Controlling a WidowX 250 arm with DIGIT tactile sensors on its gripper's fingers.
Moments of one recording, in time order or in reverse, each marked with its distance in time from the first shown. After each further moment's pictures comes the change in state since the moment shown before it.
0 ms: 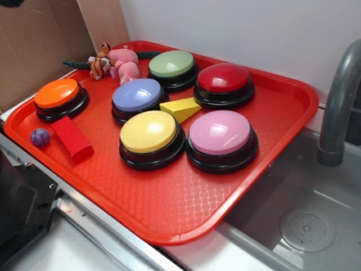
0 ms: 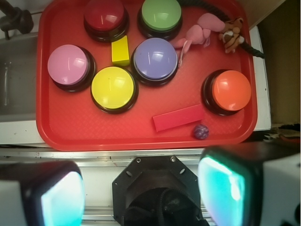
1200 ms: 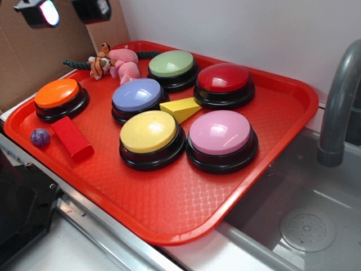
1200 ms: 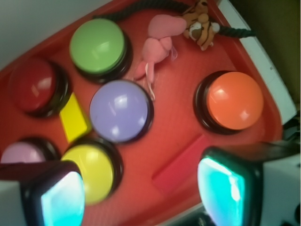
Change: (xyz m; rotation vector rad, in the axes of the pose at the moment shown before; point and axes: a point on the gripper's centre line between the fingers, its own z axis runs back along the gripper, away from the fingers) arm 0.084 0.059 -0.082 -0.022 -0.024 0.524
